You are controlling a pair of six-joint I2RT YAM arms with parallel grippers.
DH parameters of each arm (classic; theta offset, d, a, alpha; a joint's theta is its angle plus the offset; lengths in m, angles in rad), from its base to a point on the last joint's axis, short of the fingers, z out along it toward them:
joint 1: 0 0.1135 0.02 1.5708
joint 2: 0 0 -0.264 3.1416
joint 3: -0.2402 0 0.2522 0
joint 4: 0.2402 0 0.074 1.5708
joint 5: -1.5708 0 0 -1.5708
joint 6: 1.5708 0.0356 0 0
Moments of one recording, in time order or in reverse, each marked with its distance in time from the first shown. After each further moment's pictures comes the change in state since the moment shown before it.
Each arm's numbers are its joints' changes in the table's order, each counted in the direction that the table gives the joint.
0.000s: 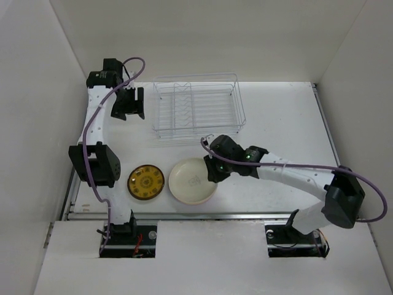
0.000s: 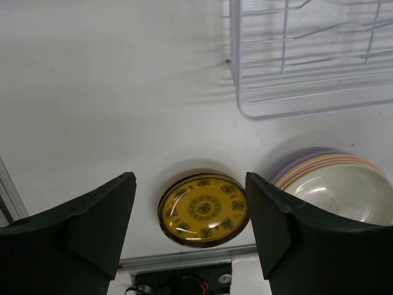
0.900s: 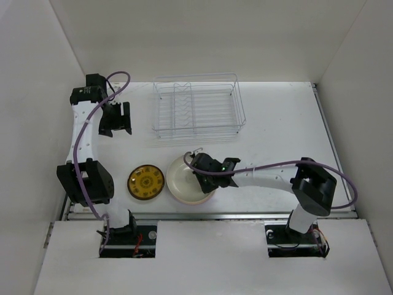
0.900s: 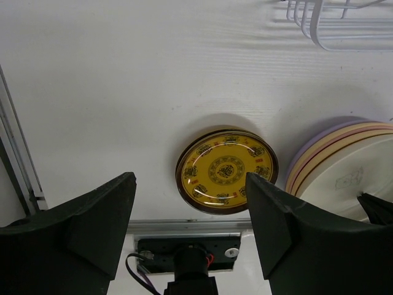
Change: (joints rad) left arm 0.133 0.231 0.317 0.000 0.022 0.033; right arm 0.167 -0.236 -0.021 -0.080 -0.217 0.186
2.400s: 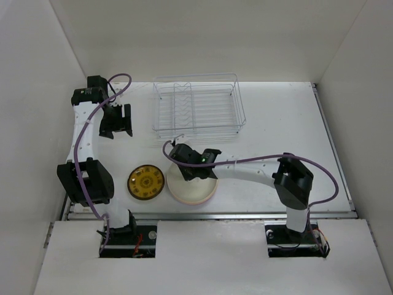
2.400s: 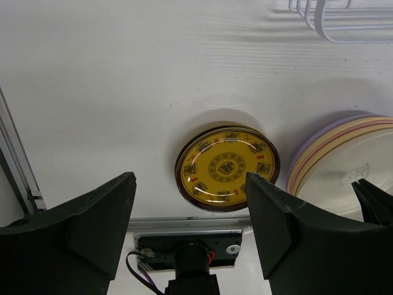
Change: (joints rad) left arm 0.000 0.000 0.026 -0.003 -0.005 0.011; right arm 0.038 -0.203 -0.357 0.071 -0.182 -0.067
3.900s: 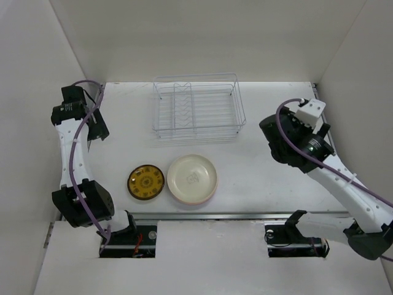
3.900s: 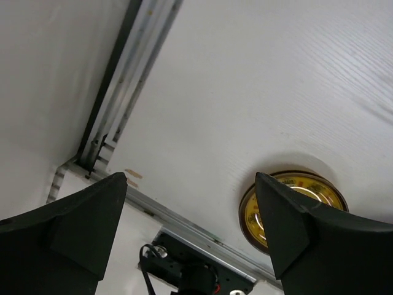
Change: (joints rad) left arm 0.168 0.195 0.149 -0.117 0.336 -0.145; right arm -0.427 0.761 0.132 0.484 -0.938 0.257
